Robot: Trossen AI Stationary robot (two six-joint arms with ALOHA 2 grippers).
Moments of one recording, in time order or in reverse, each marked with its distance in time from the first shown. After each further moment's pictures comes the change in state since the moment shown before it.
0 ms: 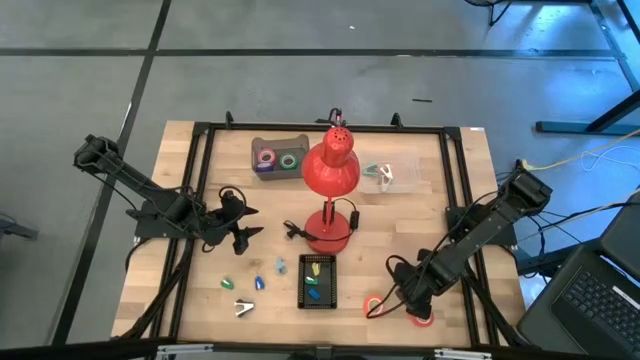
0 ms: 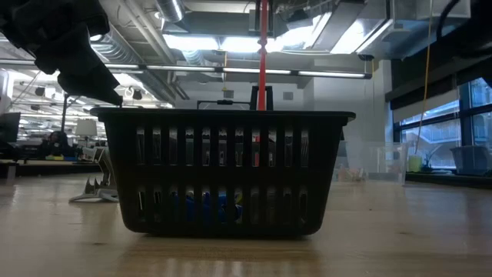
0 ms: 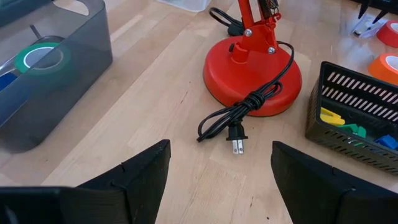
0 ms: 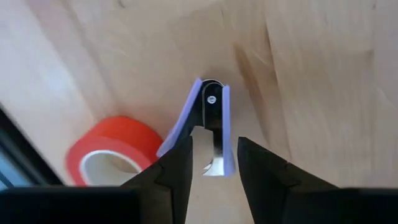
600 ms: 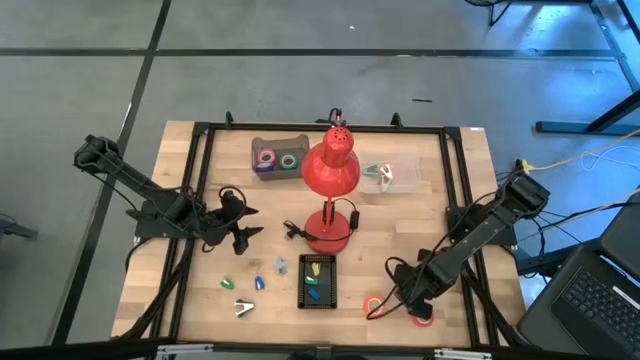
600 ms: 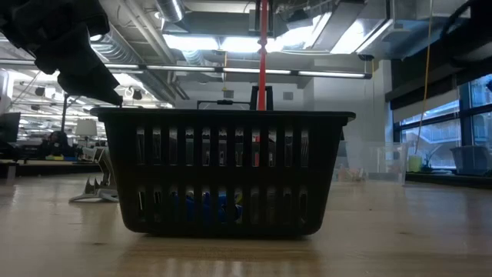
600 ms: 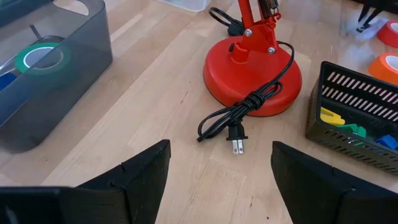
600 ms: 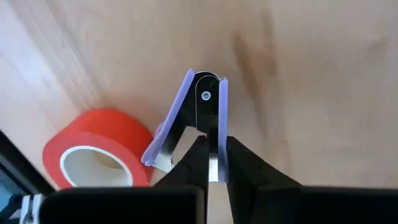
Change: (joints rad) left arm 0.000 0.000 0.000 0.000 0.000 0.000; right arm 0.000 0.027 0.005 -0.021 -0.016 -0.030
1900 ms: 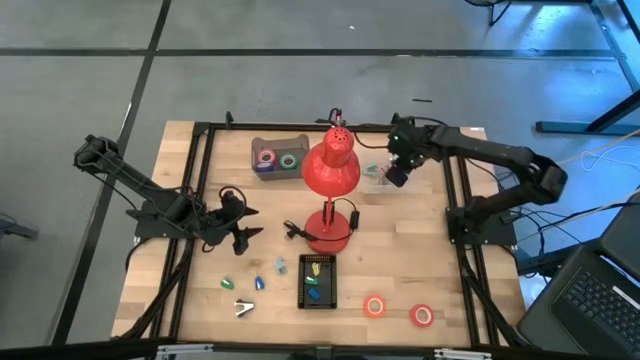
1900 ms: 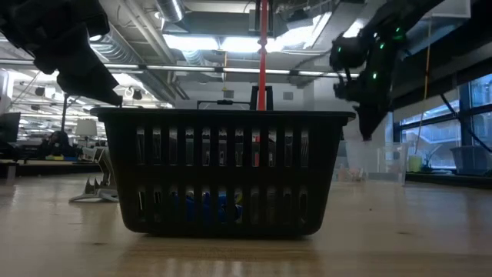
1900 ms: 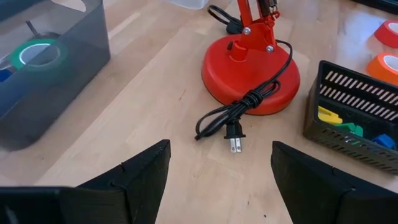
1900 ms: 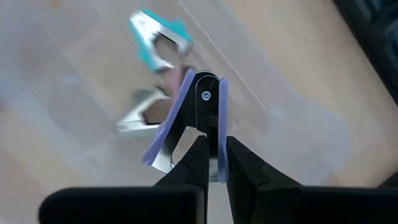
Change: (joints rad) left arm 0.000 0.000 0.000 0.000 0.010 -0.008; right arm -1.351 -0.266 0.032 -0.044 0.293 -1.023
